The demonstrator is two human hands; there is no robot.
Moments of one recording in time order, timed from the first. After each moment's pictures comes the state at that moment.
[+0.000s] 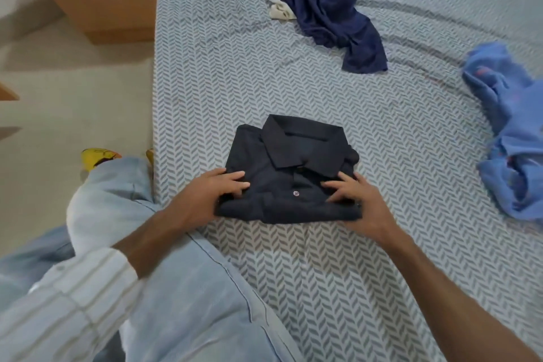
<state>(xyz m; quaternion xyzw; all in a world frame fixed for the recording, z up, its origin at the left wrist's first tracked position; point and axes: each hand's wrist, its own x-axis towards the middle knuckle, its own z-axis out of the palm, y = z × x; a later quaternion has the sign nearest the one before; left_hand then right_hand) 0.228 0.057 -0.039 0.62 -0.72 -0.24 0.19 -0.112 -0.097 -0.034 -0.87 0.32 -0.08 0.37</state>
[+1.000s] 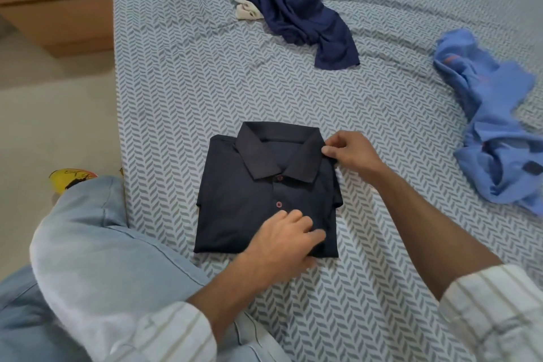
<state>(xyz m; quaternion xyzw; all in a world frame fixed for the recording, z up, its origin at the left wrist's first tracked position) 0.057 0.022 -0.016 0.53 -0.83 -0.16 0.08 -0.072 -0.193 -0.009 -0.67 0.60 -0.08 0.44</state>
